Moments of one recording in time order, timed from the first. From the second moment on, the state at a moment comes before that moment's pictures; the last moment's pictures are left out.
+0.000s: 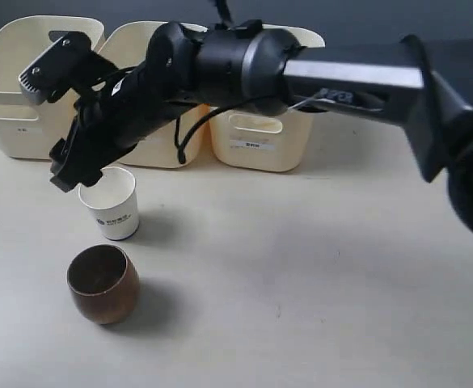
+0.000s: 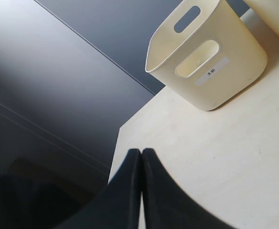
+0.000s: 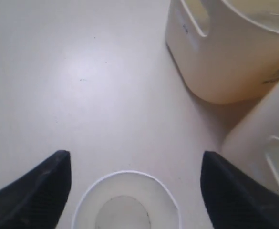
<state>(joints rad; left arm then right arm) -0.16 0.00 0.00 0.79 0.27 0.03 0.98 2.18 -1.76 0.56 0.49 -0.81</state>
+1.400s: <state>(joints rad) -0.16 0.00 0.00 0.79 0.27 0.03 1.02 2.21 -1.82 0.39 0.69 -0.52</state>
